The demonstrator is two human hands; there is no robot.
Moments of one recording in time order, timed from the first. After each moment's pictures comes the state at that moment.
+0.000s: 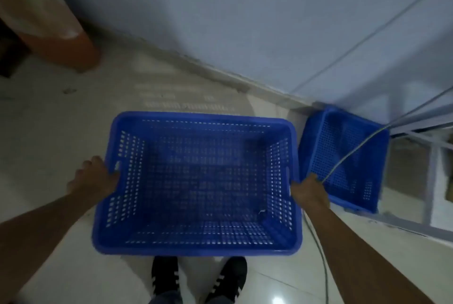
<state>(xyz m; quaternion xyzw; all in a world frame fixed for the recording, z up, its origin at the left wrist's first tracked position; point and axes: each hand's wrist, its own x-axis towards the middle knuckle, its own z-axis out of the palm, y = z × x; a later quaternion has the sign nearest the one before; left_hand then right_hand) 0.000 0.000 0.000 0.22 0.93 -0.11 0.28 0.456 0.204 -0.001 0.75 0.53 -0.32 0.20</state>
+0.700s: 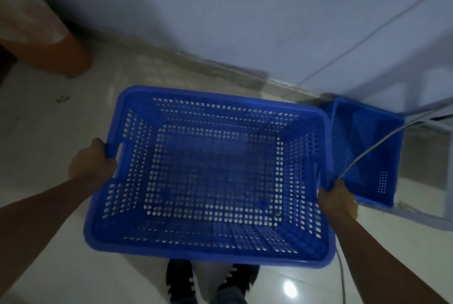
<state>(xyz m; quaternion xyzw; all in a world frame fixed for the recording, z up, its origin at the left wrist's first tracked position) -0.044 0.066 0.009 0.28 0.92 -0.07 0.25 0.469 0.203 -0.010 0.82 0.49 -0.27 0.15</state>
